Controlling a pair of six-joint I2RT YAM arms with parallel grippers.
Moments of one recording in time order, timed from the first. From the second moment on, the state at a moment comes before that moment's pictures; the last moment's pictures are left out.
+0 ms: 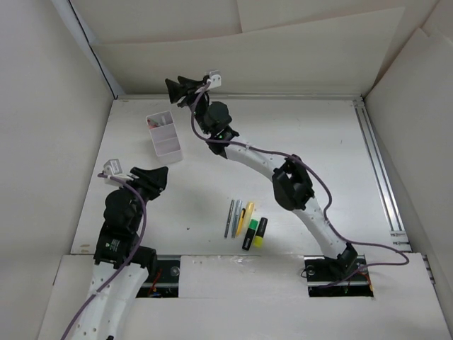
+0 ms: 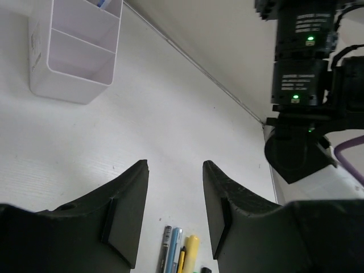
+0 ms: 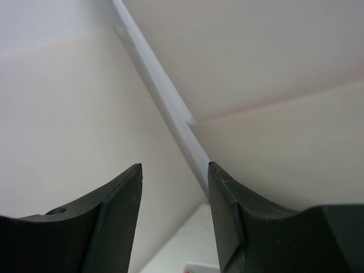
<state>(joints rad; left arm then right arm) -0.21 0.34 0.49 -0.28 -0.08 -0.84 0.83 2.51 2.27 0.77 0.23 0.30</state>
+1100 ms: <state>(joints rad) -0.83 1.44 0.78 -0.10 -0.13 -0.74 0.83 0.84 0.72 -0.01 0.43 0.51</state>
